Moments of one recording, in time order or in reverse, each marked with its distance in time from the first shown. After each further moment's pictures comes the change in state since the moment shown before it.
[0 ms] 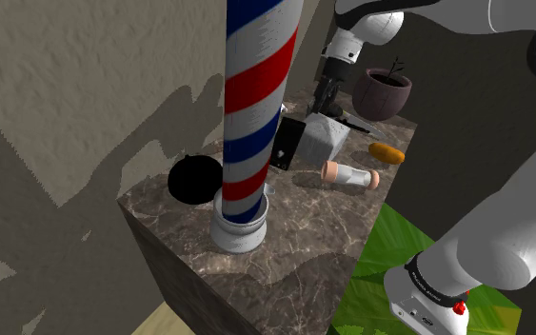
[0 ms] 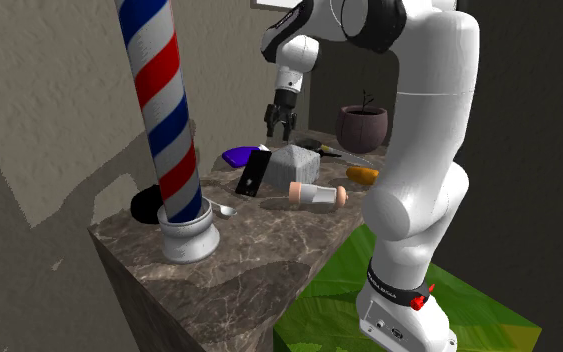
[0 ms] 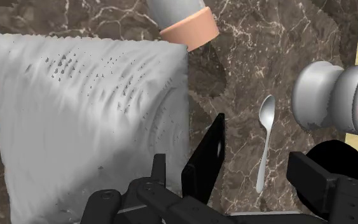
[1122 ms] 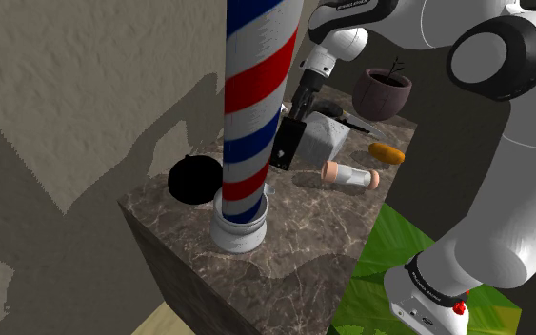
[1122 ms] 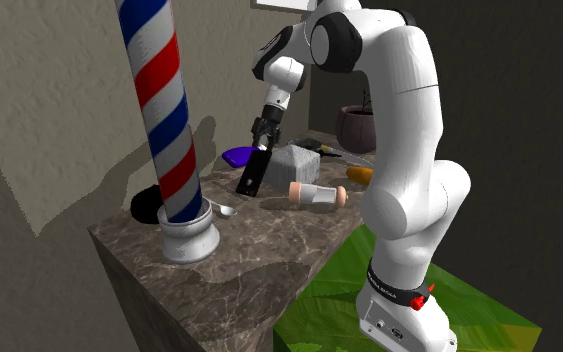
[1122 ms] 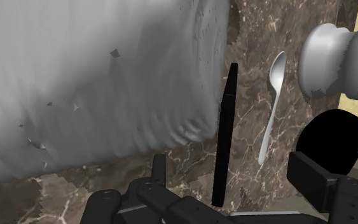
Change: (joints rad) arm -0.036 0.277 0.031 0.204 0.185 0.004 -0.122
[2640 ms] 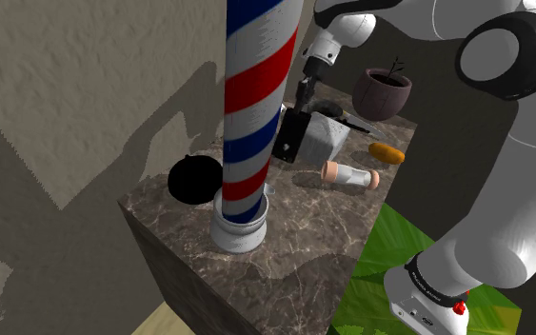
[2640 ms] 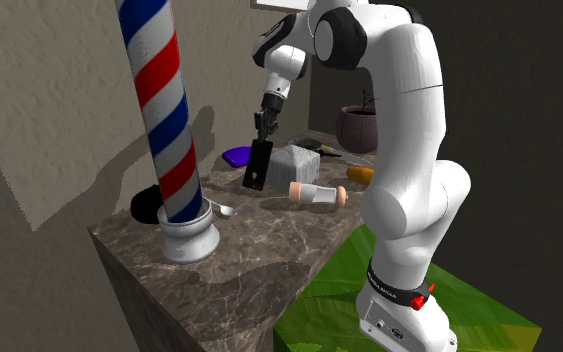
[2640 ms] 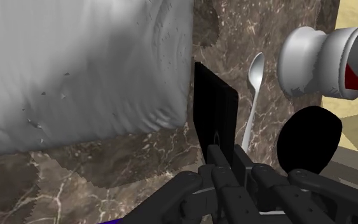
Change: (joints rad) arm -0.002 -0.036 -0.004 0.051 -0.013 -0.079 0.039
